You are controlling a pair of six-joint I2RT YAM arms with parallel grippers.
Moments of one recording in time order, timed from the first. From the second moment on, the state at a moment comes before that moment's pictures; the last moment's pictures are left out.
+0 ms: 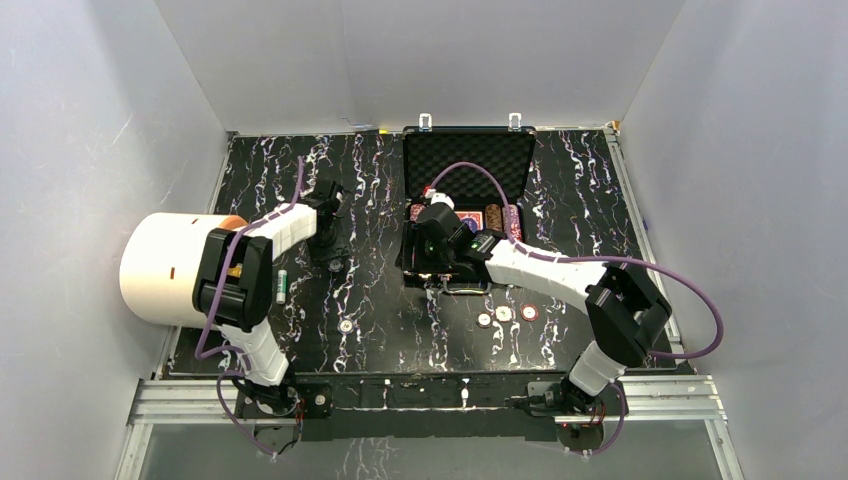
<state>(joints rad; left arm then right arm) -0.26 1.78 1.12 -0.66 -0.14 -0.52 0.92 1.61 1.11 -0.25 0.07 0.76</state>
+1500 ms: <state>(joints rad) -0.27 1.42 0.80 -0.41 0.53 -1.00 0.98 1.69 0.93 0.26 -0.02 0.96</state>
